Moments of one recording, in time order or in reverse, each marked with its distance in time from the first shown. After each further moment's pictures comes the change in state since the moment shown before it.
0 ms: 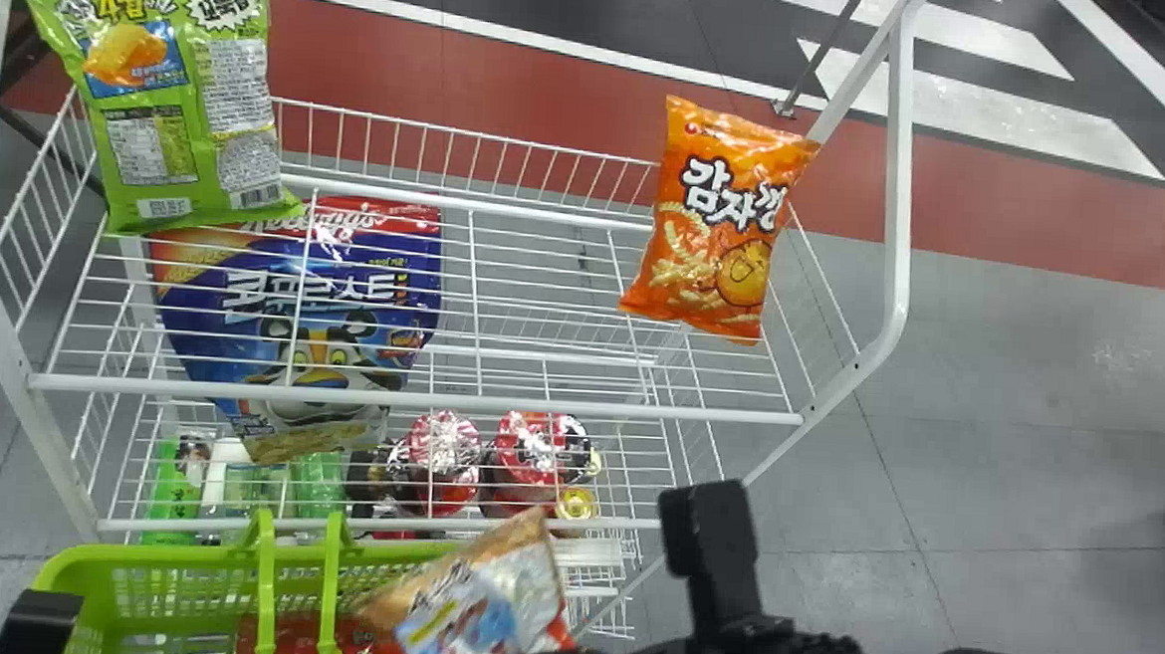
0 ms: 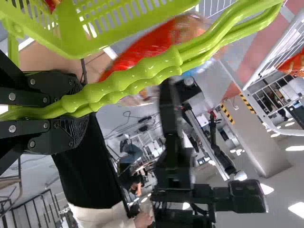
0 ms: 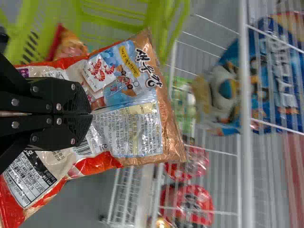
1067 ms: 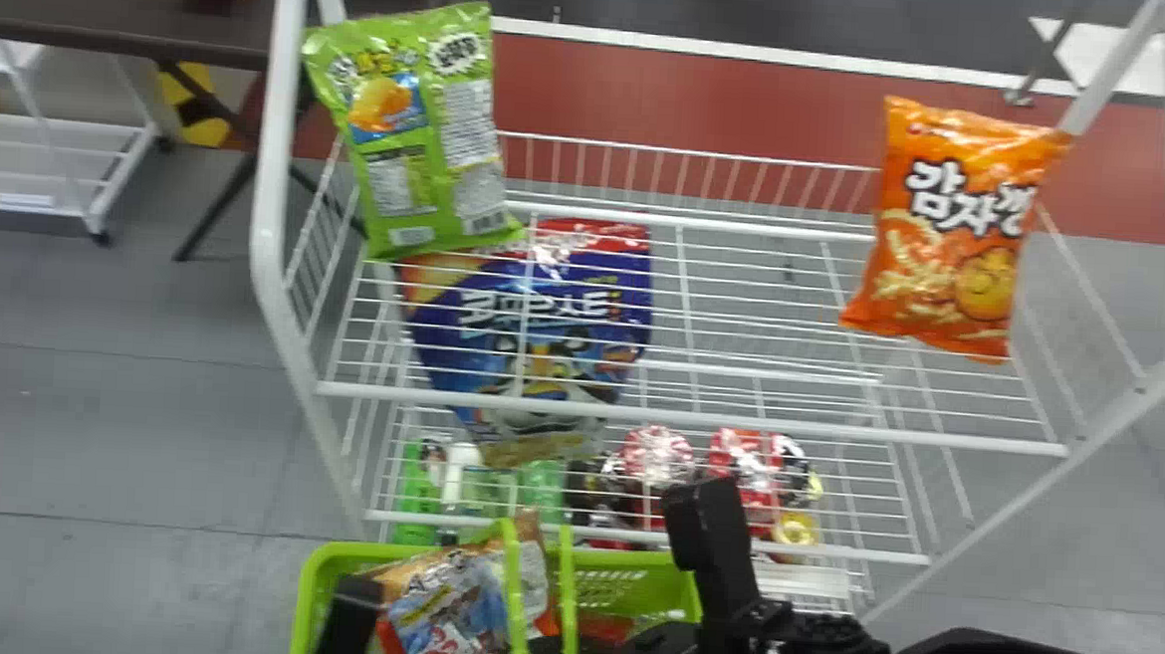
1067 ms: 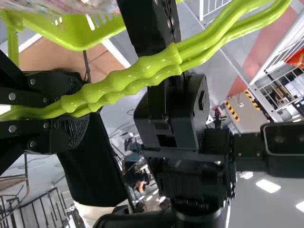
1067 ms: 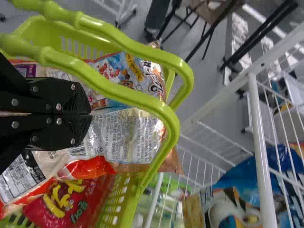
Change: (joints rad) left arm 0.005 0.007 -0.034 -0.010 -0.019 0.002 -0.001; right arm -0.217 -0.006 0.317 0.410 0.051 -0.349 0.288
